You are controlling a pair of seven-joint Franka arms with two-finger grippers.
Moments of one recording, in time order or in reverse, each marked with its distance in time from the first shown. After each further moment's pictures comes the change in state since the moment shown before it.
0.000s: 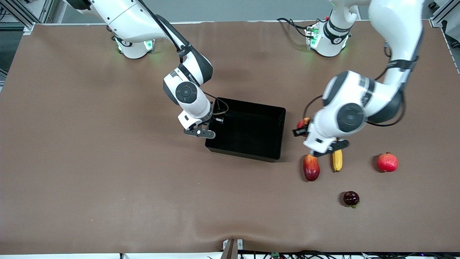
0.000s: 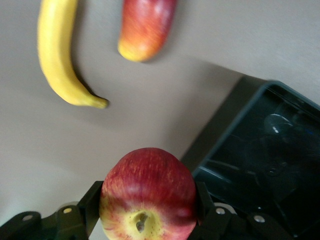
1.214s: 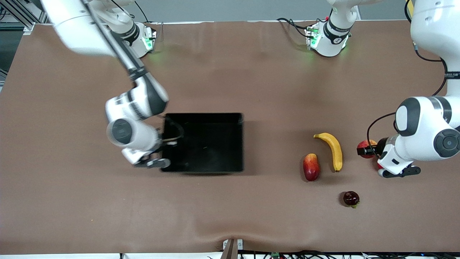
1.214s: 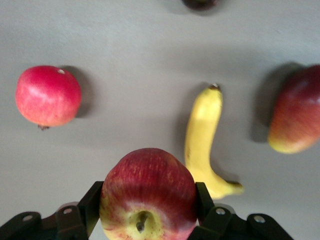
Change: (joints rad) left arm 0.181 0.026 0.267 0.024 0.000 0.058 0.691; right arm -0.222 0.013 0.000 0.185 -0.024 -0.342 -0.354
